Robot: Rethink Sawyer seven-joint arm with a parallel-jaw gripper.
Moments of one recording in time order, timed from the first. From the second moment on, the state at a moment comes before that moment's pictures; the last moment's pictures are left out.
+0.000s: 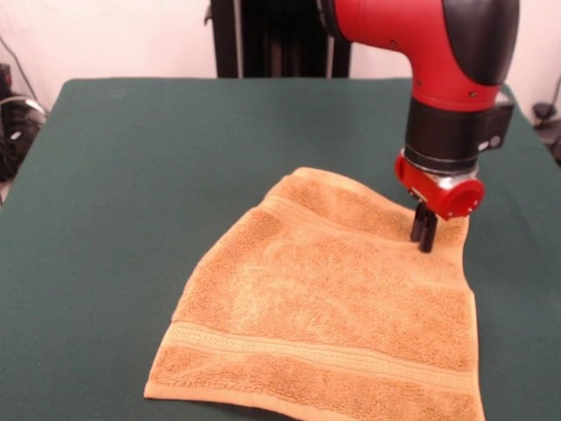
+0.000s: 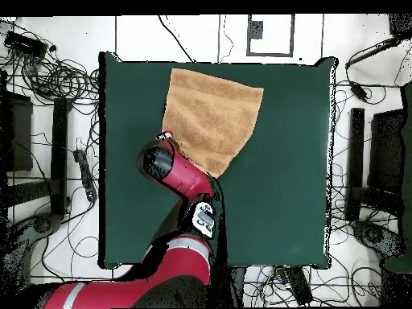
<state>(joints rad) 0.18 -0.30 -0.15 1.61 0.75 0.14 2.38</state>
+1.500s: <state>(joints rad) 0.27 -0.31 -0.12 1.65 1.01 0.07 2.39</state>
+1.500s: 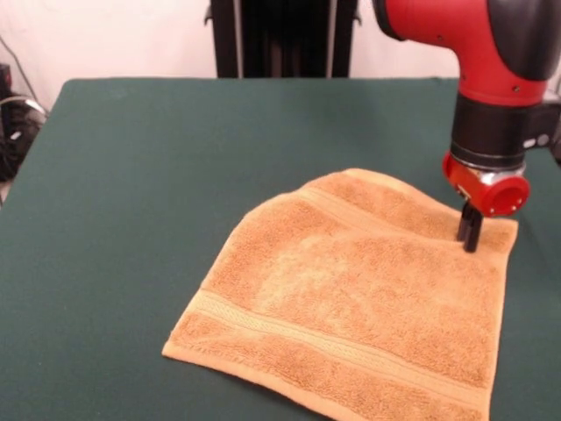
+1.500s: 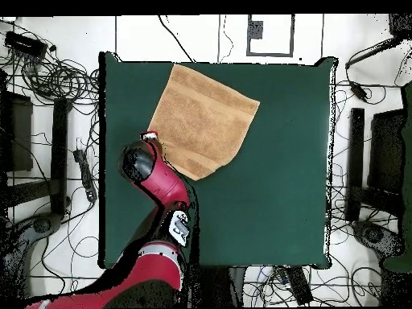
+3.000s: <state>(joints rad) 0.31 -0.30 -0.09 1.65 1.21 0.07 2.40</state>
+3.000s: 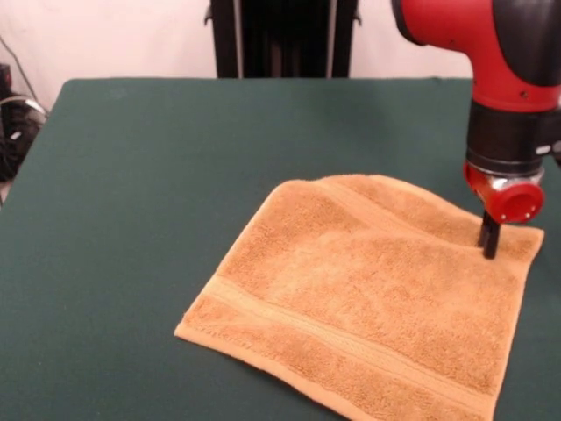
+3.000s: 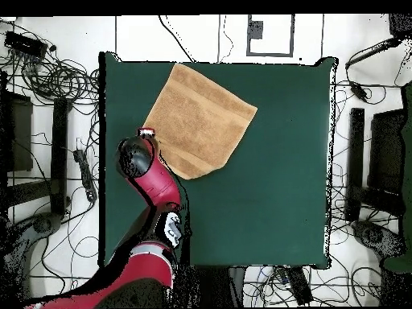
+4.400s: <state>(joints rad) 0.35 -0.23 -0.16 1.47 0.87 0.10 2.60</state>
